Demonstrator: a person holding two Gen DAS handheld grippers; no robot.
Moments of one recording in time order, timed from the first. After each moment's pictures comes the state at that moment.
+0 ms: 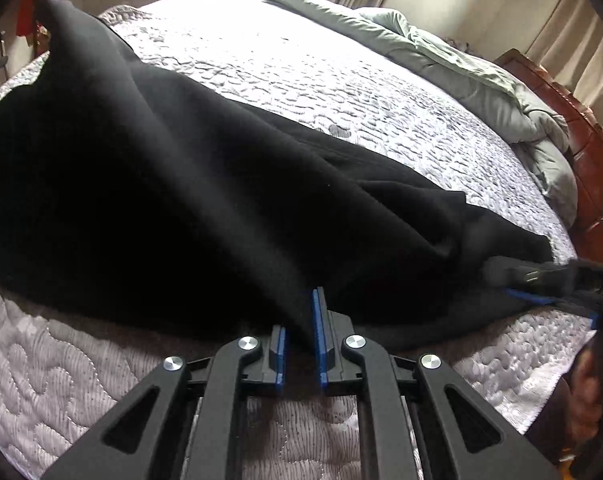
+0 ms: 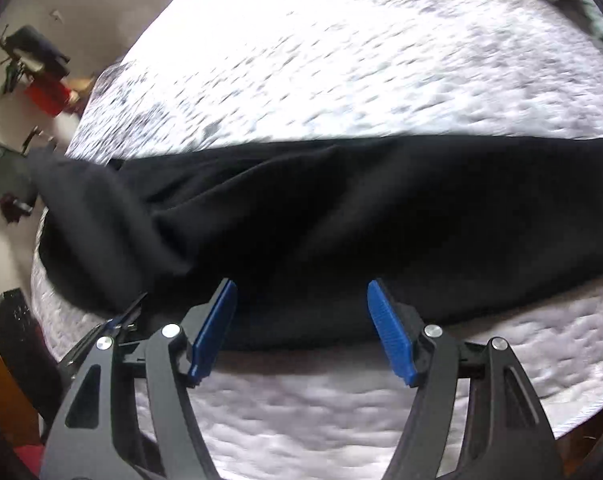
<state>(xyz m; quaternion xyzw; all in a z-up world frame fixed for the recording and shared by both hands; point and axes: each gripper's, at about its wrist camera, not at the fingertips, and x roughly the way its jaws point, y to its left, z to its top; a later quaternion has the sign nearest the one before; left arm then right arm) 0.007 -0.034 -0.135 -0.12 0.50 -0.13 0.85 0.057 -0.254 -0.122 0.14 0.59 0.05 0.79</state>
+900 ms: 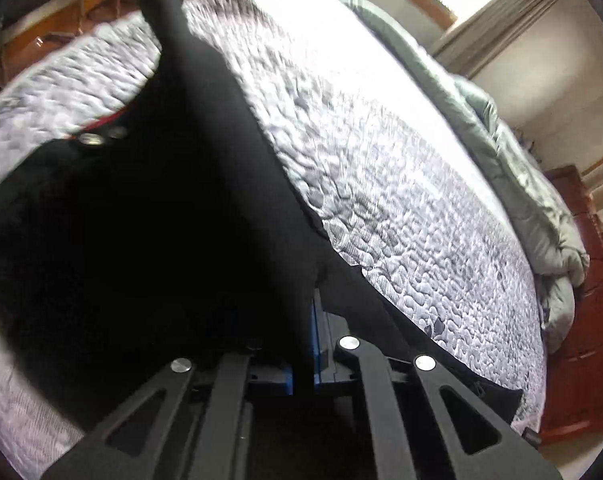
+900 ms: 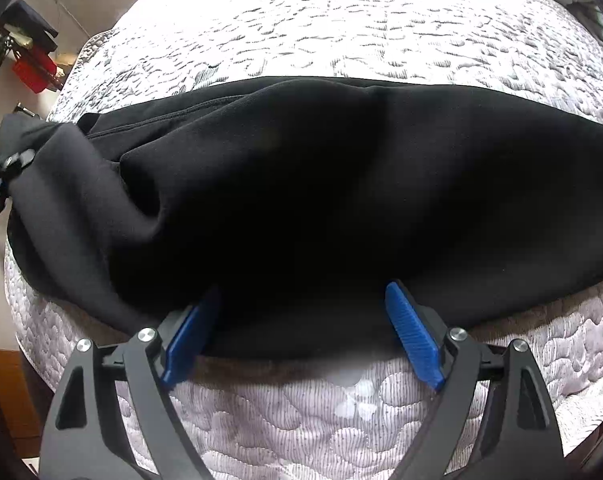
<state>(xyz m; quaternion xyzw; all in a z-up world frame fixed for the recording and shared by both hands) 0.116 0.137 -0.085 -0.26 0.48 -0.02 0.84 0.060 -0.234 -0.163 0.10 0.61 0.03 0.79</state>
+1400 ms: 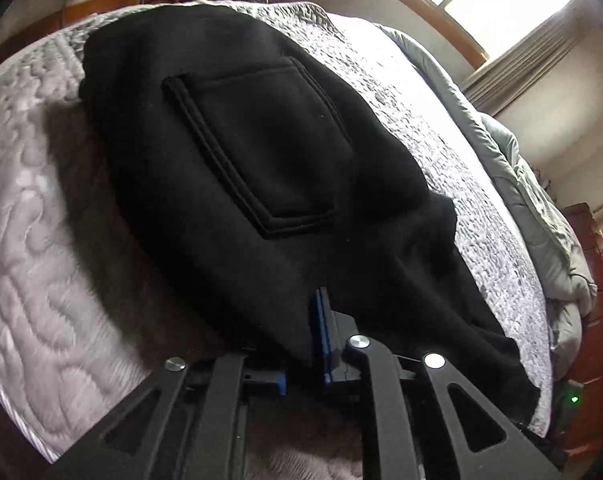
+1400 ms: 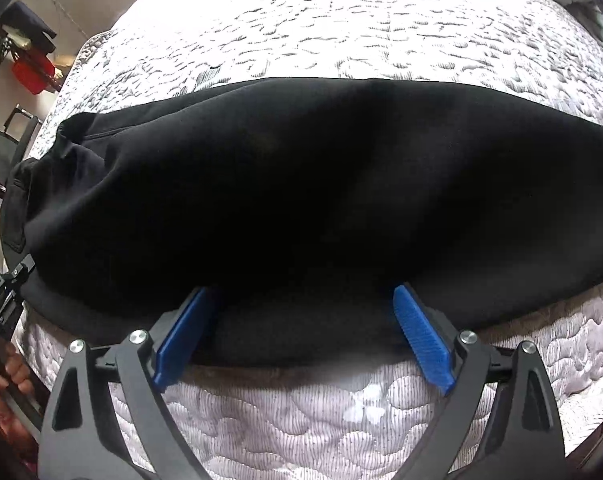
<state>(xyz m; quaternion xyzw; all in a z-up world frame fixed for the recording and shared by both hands) 0.038 0.167 -0.141 -0.31 0.46 0.03 0.83 0.060 -0.232 -0.161 0.11 0.61 0.03 0.79</state>
